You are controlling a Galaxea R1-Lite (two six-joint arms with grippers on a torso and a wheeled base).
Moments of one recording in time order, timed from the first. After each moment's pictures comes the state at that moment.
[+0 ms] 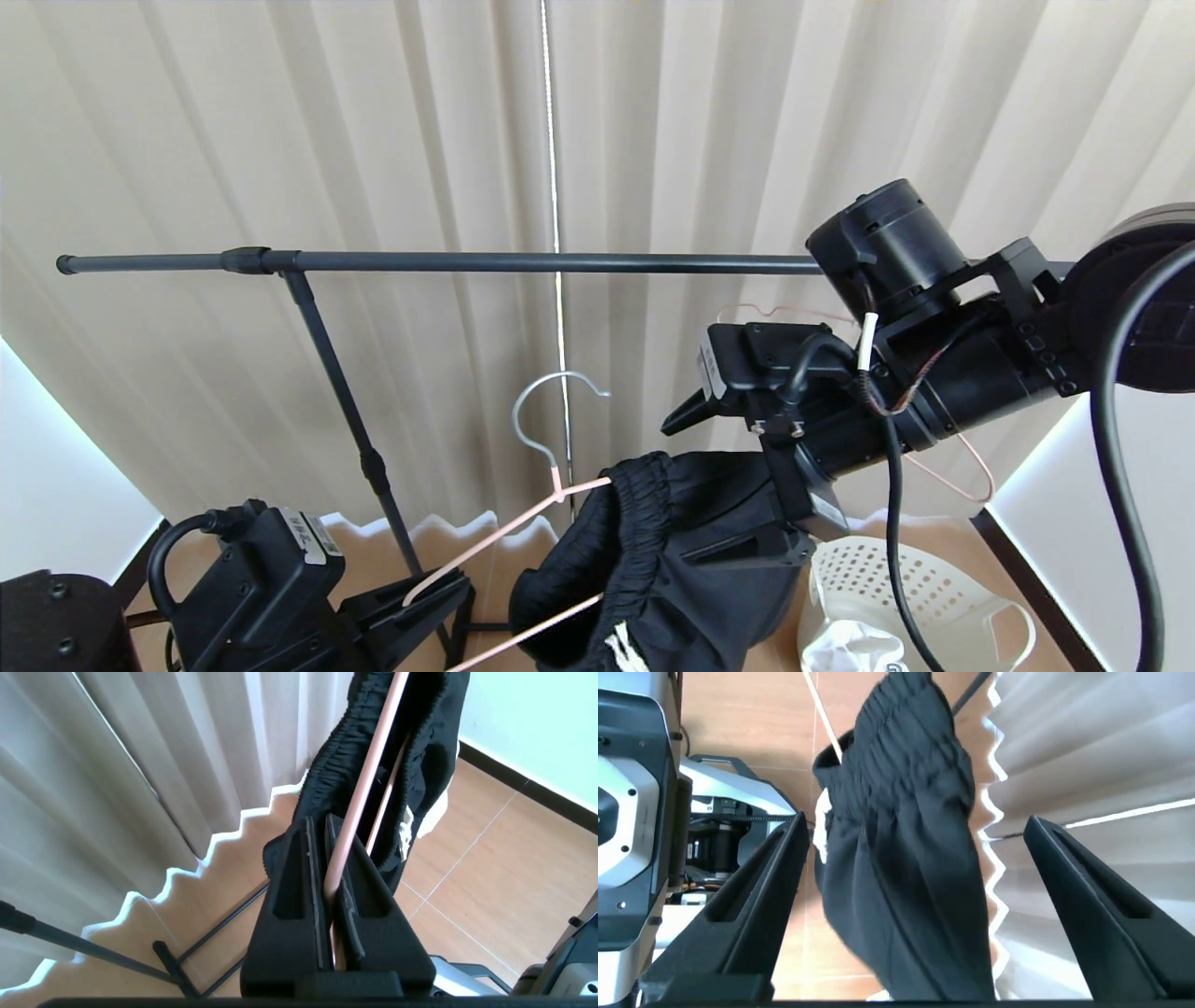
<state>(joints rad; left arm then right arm) -0.73 1.41 -0.07 -1.07 0.00 0.09 0.65 1.79 -1.43 0.54 0.49 -0.83</state>
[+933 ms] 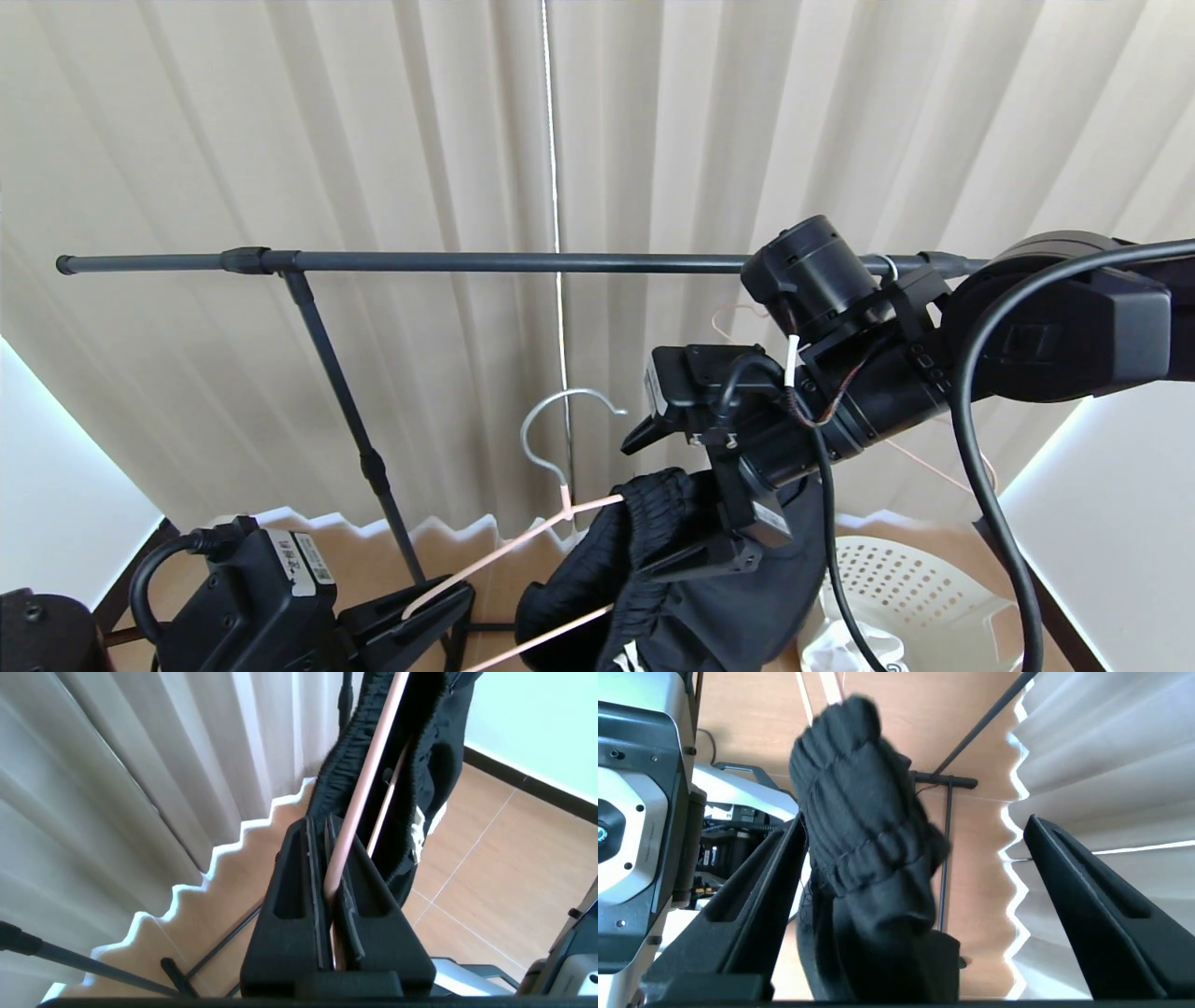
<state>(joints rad) -0.76 1.40 -0.04 -1.12 0.00 0.14 0.67 1.89 -1.49 0.53 0.54 -0.83</state>
